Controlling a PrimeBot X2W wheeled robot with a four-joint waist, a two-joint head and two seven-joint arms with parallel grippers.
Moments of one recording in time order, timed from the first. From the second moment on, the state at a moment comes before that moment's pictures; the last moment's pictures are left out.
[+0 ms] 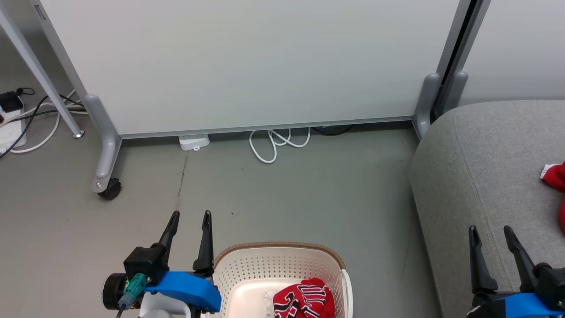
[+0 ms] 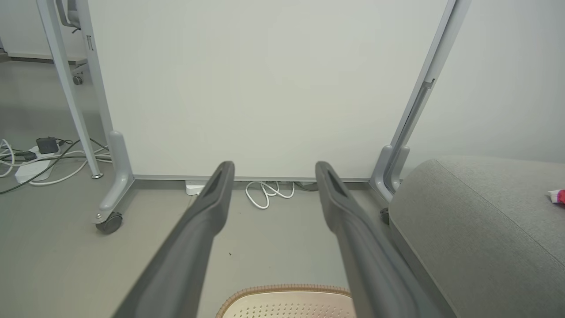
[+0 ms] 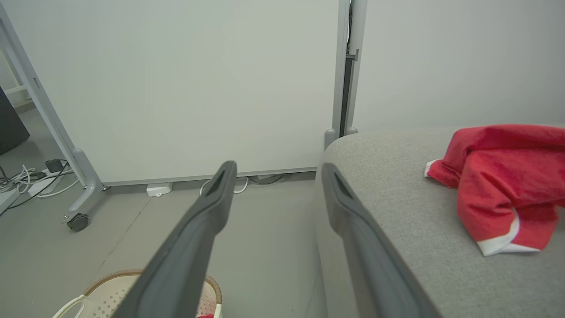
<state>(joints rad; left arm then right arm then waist) -0.14 0.05 -0.19 0.43 -0.26 -0.07 -0.26 0.06 -0.05 -0.17 0.12 0.10 0.13 -0.18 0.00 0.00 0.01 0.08</state>
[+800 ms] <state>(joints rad) -0.29 0.05 -0.31 0.58 -0.27 -0.09 -0.26 -0.05 -0.05 -0.04 0.05 0.12 0.13 -0.18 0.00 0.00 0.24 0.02</state>
